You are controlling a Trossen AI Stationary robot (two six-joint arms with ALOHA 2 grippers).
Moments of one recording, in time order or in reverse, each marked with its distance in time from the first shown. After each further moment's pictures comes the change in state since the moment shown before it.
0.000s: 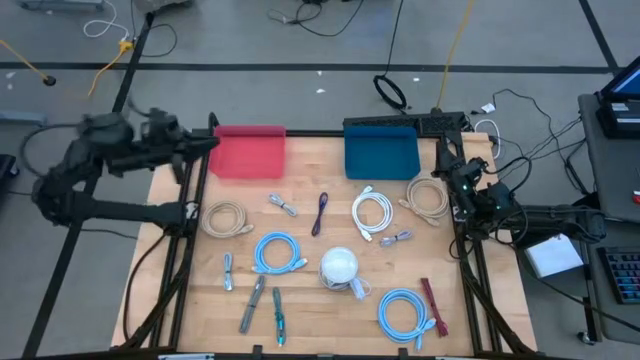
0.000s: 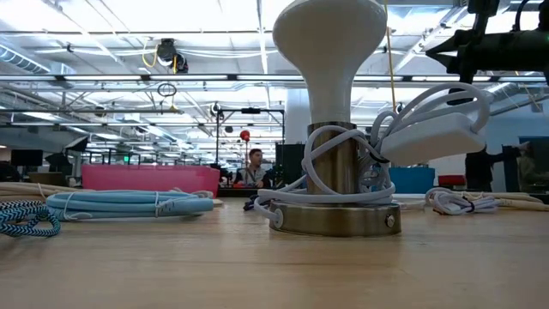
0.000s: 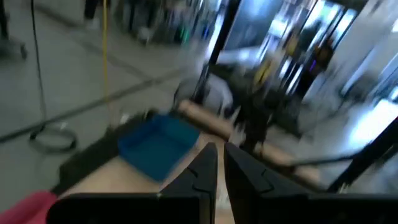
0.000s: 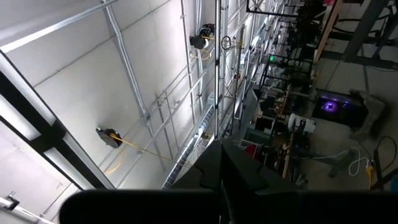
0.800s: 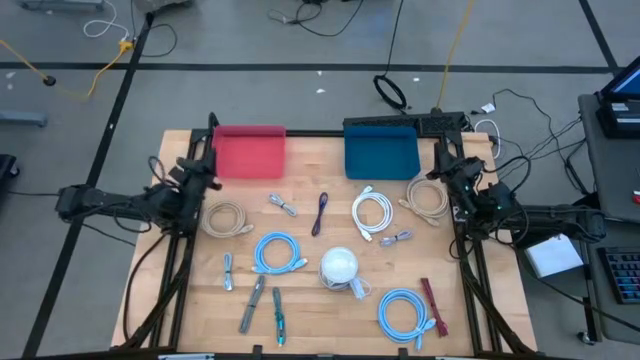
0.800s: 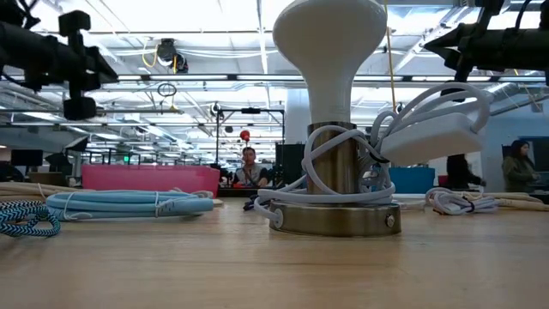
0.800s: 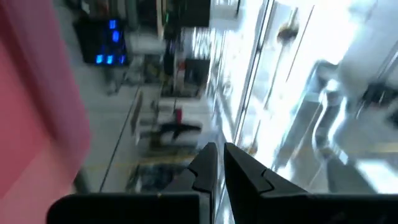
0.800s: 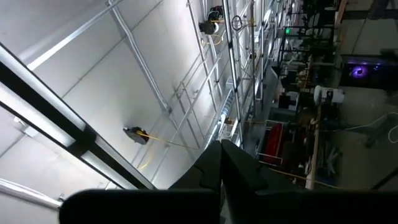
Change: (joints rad) left arm -0.196 -0.392 -1.365 1.679 -1.109 -0.795; right arm 0.002 0.000 0.000 0.019 -0.079 0.157
